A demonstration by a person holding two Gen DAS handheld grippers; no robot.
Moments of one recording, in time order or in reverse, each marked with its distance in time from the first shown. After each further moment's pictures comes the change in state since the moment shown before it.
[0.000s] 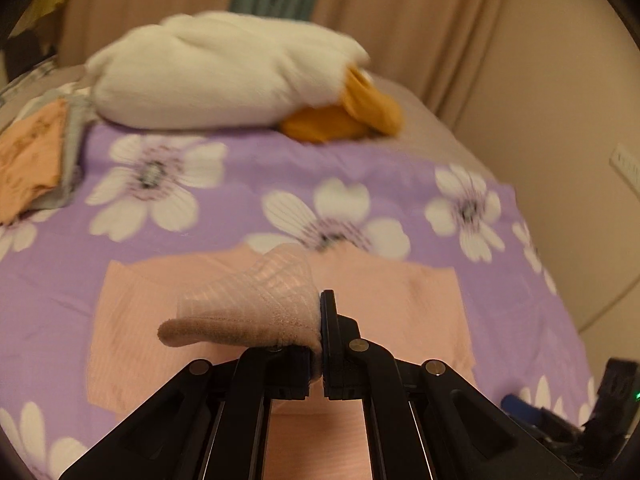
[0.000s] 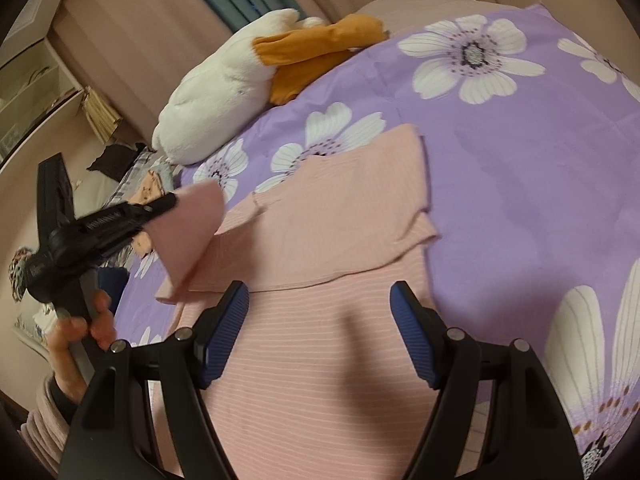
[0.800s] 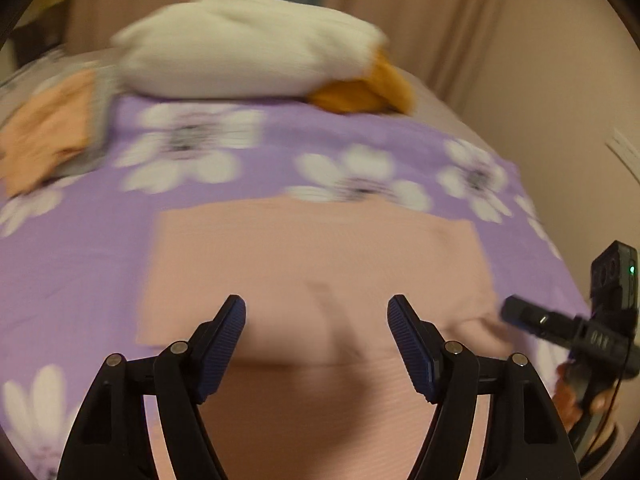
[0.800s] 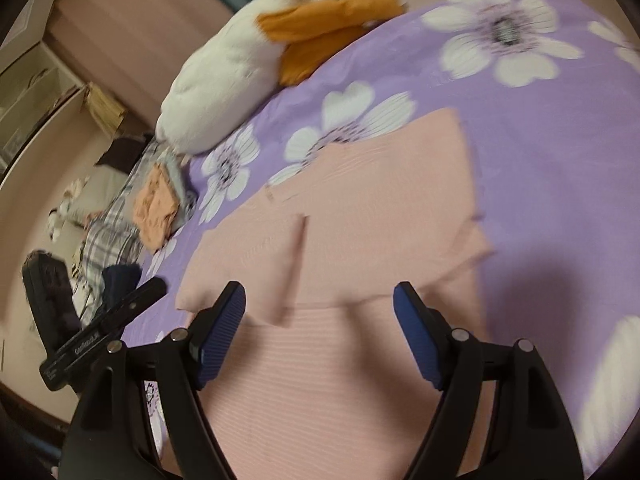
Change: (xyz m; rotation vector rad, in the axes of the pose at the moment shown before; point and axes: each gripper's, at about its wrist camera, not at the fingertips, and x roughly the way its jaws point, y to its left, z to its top) left arm -0.049 0.067 -0.049 -0.019 0.017 0.037; right arm 0.062 0.029 0.024 -0.001 0.118 0.083
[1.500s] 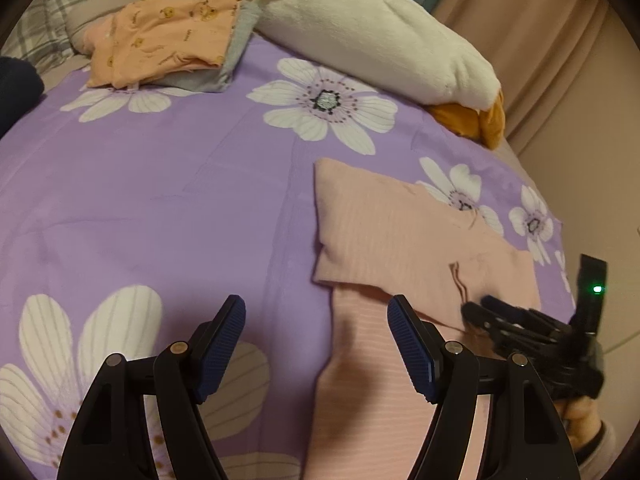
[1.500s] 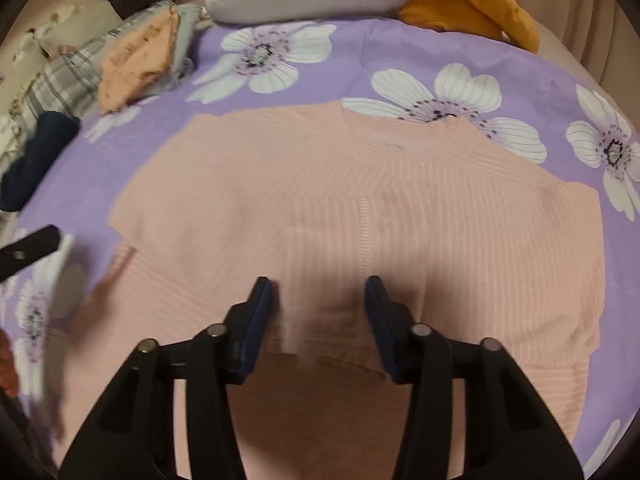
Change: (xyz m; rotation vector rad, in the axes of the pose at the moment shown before) left arm -0.015 0.112 -0.034 -0.270 0.029 0.026; right arm 0.115 0.100 -0.022 -0.489 0.156 -0.332
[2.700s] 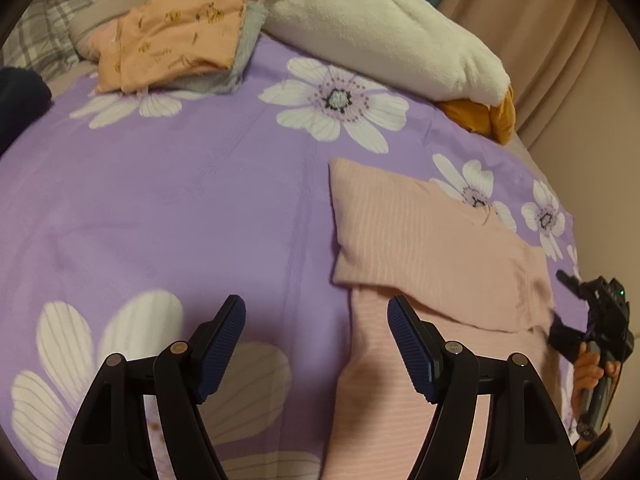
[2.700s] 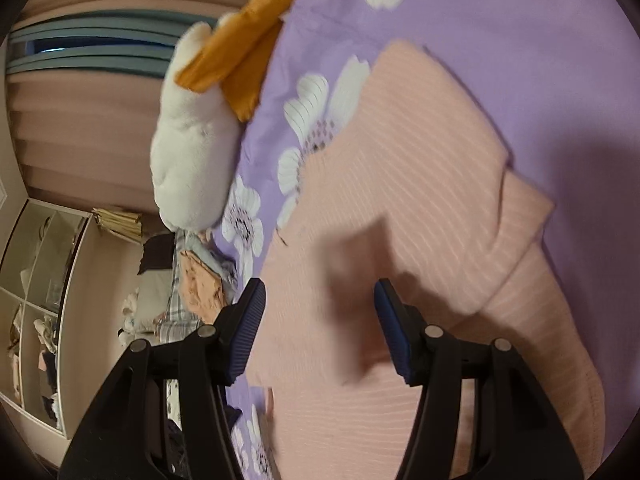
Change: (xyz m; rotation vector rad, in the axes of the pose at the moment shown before) left arm -0.010 0.007 0.006 0.028 -0.006 0.069; right arm -0.027 -0.162 -0.068 0.968 -0.154 0.555
